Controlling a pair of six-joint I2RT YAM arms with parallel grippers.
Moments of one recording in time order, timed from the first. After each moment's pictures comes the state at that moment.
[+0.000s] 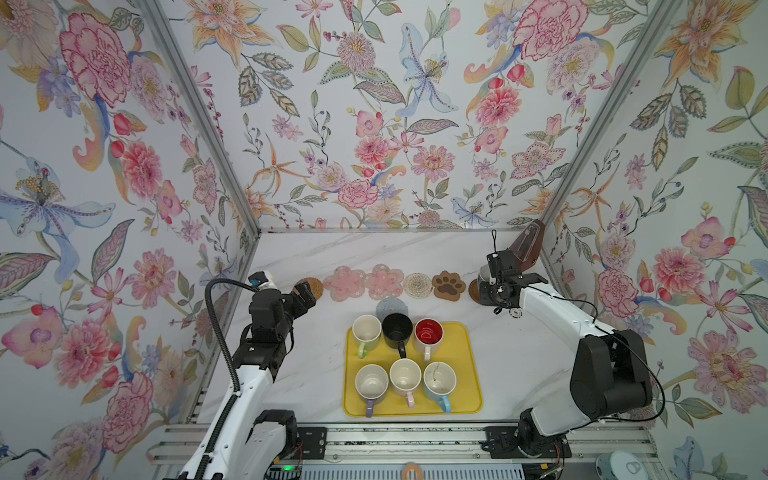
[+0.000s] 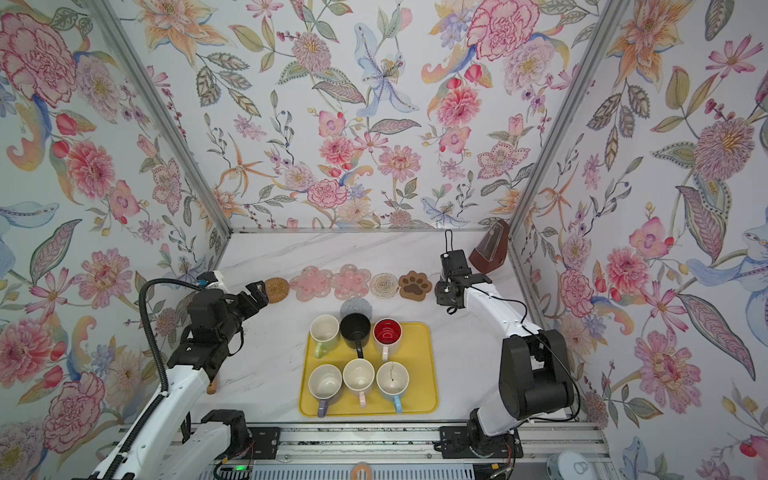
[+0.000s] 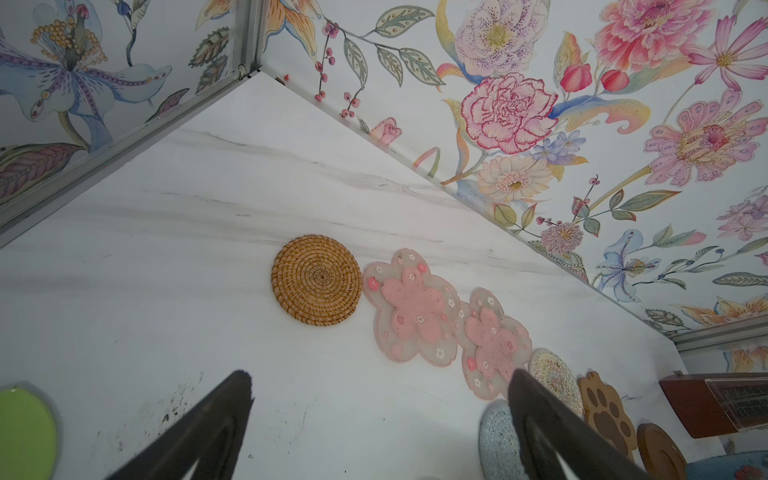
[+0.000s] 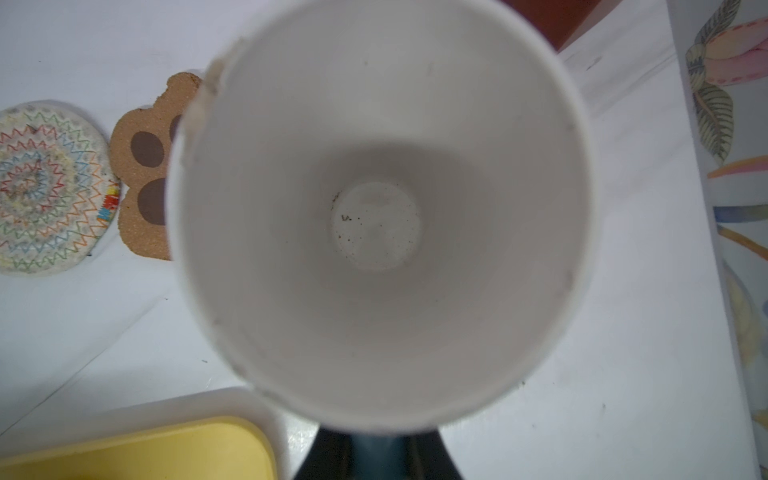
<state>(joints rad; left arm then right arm) -0.05 0.87 0.60 -0.15 -0.07 -0.55 0.22 1.56 1.10 -0.61 0.21 0.24</state>
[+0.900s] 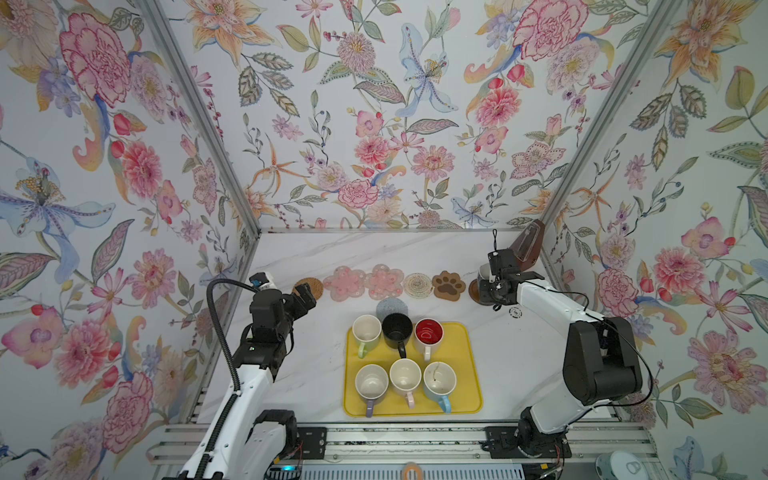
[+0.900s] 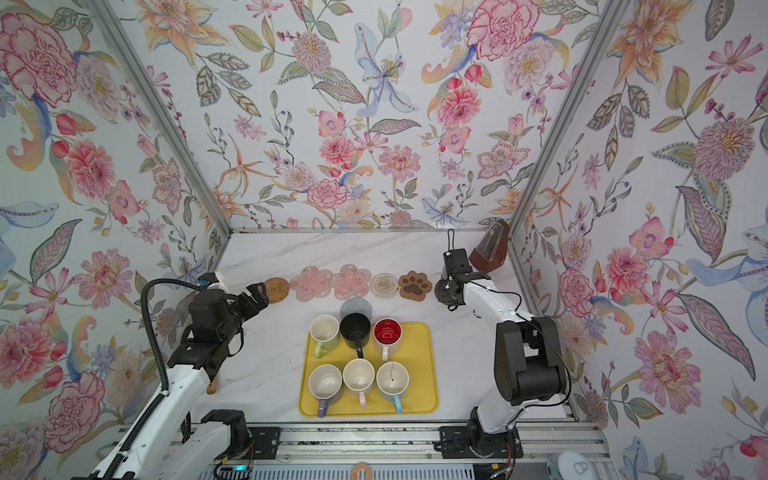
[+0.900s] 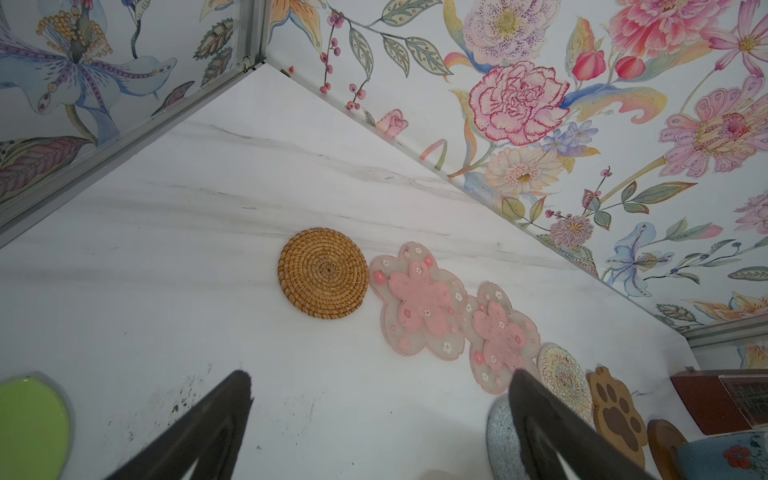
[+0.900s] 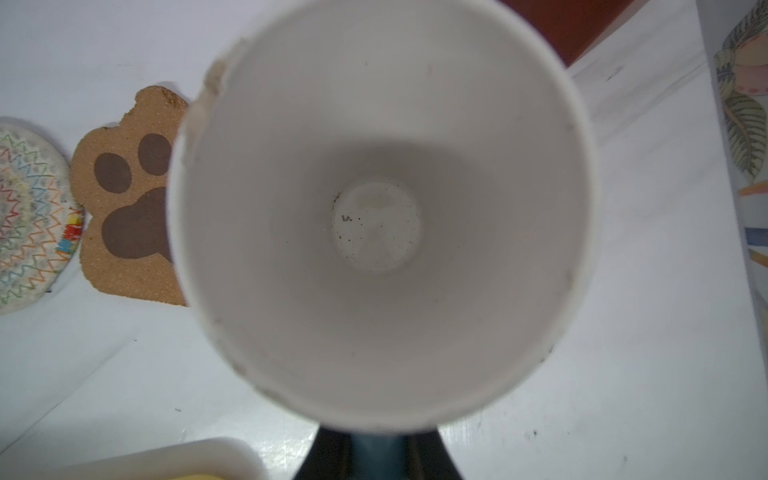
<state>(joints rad) -0.05 0.87 0.60 -0.17 -0.08 -0.54 0.19 1.64 1.11 -0.54 0.19 0.21</state>
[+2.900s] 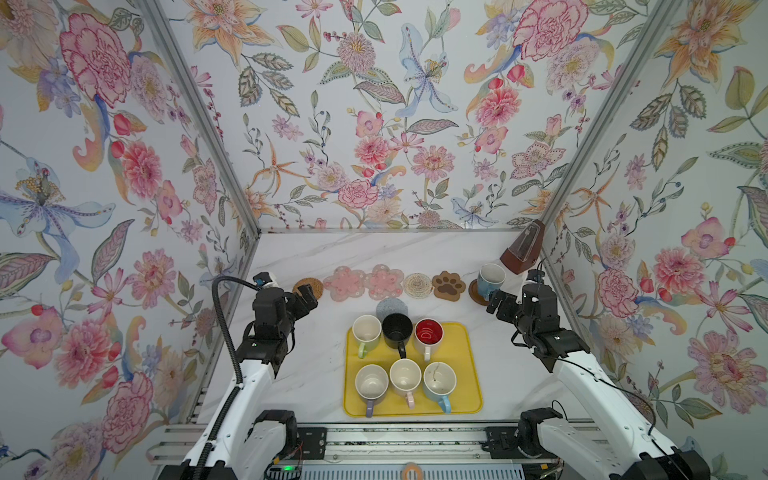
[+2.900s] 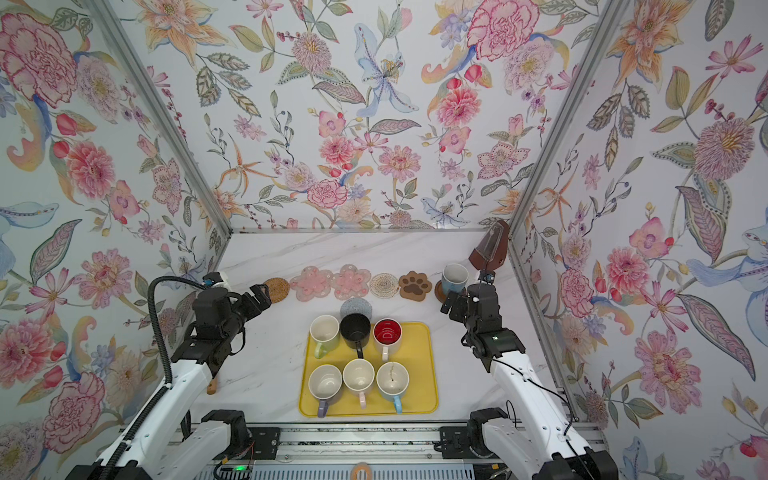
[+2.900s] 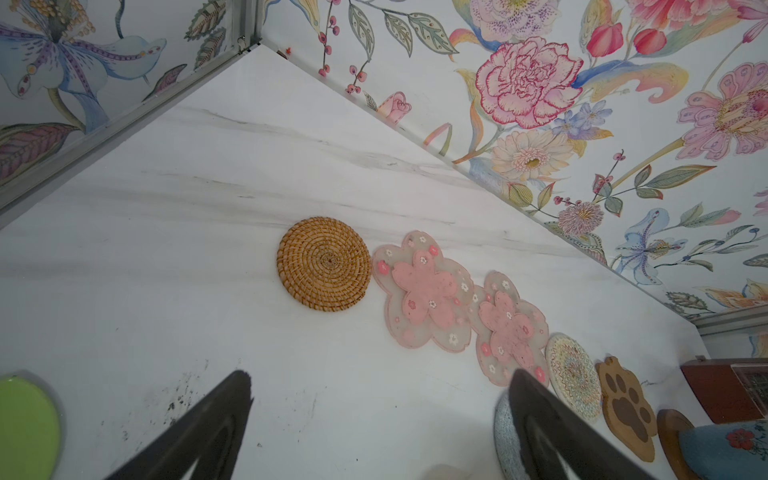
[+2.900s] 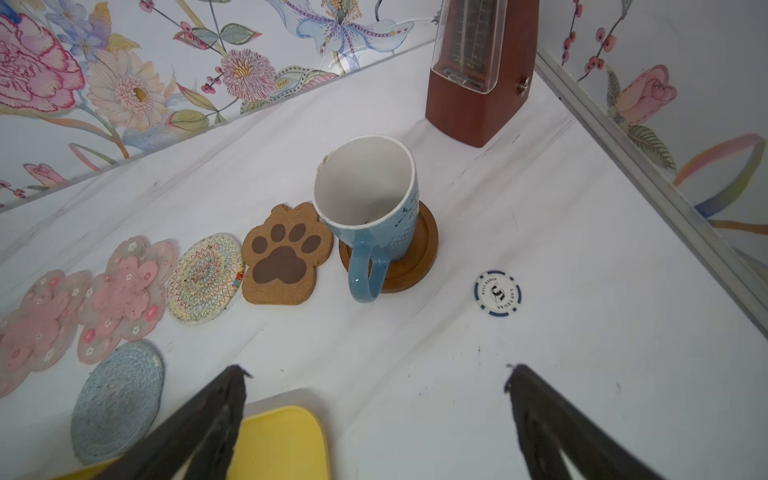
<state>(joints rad) -0.05 0.92 0.60 -0.16 -0.05 -0.53 0.19 0.95 0.67 -0.31 0.19 0.41</state>
